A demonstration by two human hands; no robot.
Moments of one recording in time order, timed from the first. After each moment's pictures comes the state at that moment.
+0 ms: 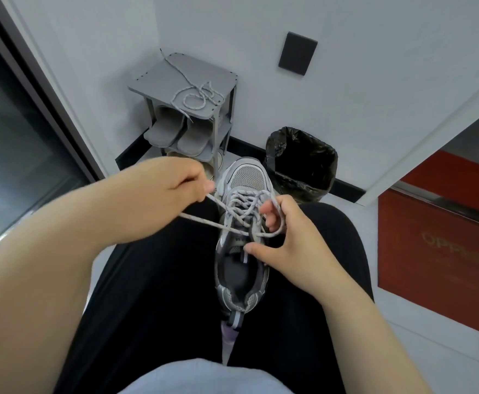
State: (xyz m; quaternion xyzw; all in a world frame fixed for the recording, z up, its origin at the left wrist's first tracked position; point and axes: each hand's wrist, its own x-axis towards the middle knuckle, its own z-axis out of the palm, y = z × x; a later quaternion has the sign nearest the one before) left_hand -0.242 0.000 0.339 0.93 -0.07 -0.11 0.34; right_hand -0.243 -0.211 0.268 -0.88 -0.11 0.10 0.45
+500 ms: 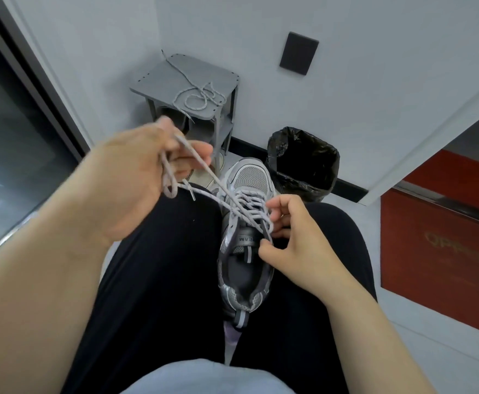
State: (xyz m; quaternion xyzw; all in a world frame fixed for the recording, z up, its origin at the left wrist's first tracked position) left_hand -0.237 0.002 0.336 0.63 0.05 -0.04 0.77; right_hand -0.244 -0.214 0.260 -0.86 -0.11 0.10 0.49
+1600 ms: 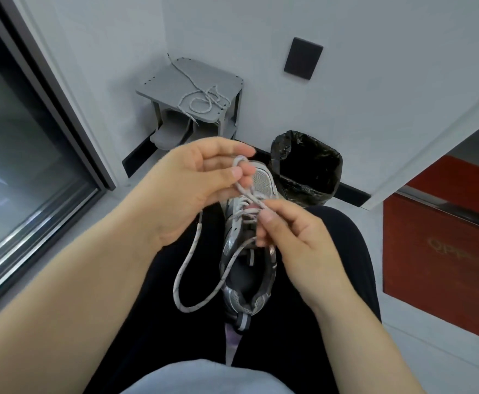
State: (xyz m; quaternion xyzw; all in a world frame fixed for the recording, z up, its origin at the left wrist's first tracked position) left_hand -0.235 -0.028 0.328 0.64 -0.01 -0.09 0.77; right_hand -0.257 -0.192 0.286 -0.72 -0.10 0.08 0.68
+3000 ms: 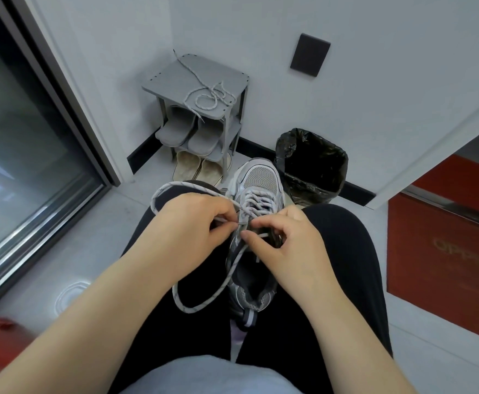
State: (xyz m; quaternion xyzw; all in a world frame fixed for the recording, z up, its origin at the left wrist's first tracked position) left_hand -0.256 -0.019 0.280 0.95 -0.10 0.02 0.30; right_hand -0.257 -0.186 0.266 -0.91 -0.09 0.01 0.40
